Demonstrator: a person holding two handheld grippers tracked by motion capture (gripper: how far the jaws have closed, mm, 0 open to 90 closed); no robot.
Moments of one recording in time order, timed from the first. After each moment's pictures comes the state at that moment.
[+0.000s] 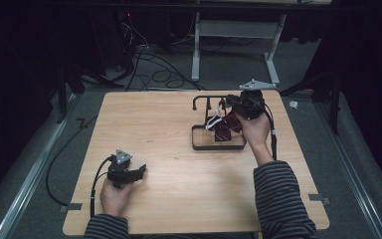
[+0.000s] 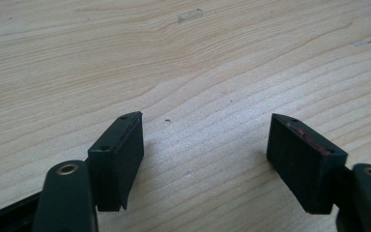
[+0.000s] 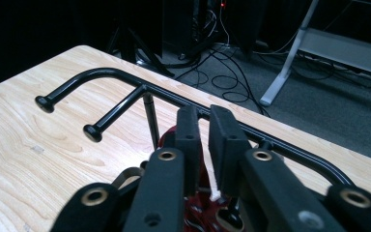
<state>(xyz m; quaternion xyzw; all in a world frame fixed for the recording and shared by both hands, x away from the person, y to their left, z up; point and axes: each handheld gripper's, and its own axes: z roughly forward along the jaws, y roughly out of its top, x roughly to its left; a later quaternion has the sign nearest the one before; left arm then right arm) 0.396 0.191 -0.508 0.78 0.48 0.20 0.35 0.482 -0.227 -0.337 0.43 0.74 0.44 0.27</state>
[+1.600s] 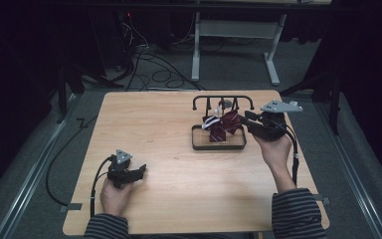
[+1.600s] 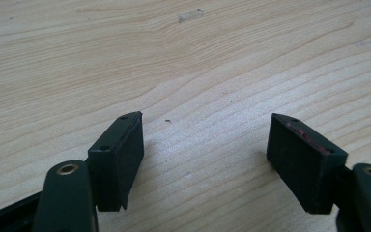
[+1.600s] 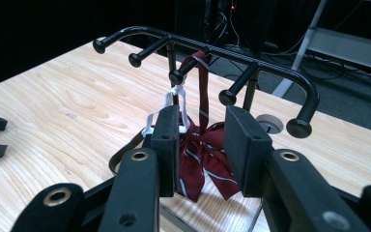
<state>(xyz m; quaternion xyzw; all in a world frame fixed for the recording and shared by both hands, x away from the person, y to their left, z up) 0.396 0.191 -0.508 0.78 0.48 0.20 0.35 0.414 -0.265 -0.344 0.42 0.74 0.45 0.26</state>
